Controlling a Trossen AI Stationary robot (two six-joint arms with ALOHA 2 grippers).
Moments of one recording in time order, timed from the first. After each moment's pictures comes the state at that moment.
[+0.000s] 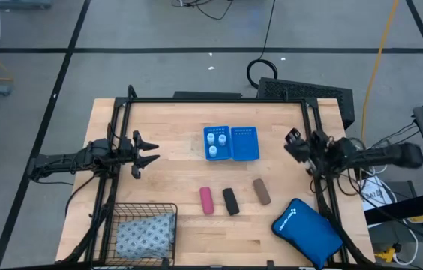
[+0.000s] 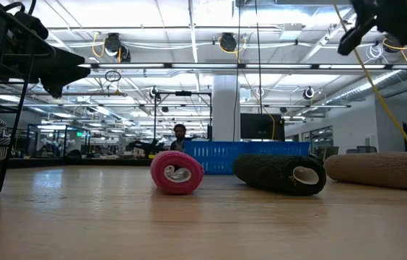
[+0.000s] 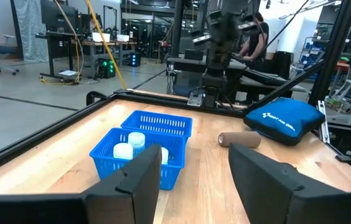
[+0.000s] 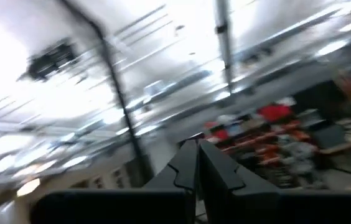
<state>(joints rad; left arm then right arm) 0.08 0.02 0.02 0.03 -0.03 -0.11 -0.01 0.46 0.01 1.03 -0.08 0.49</state>
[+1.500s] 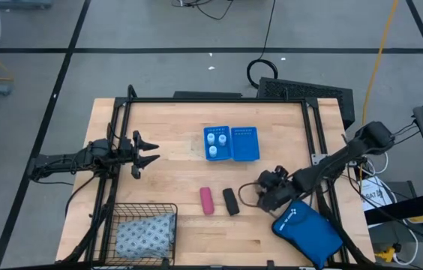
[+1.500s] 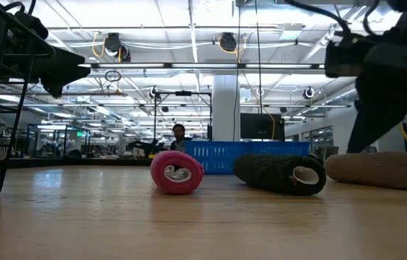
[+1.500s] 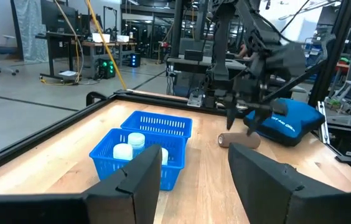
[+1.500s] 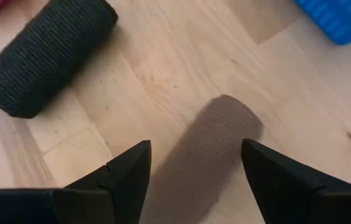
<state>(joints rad) 0.08 0.02 0.02 0.03 -0.03 -0.11 0.50 1.42 0.72 -0.49 0.39 1.02</state>
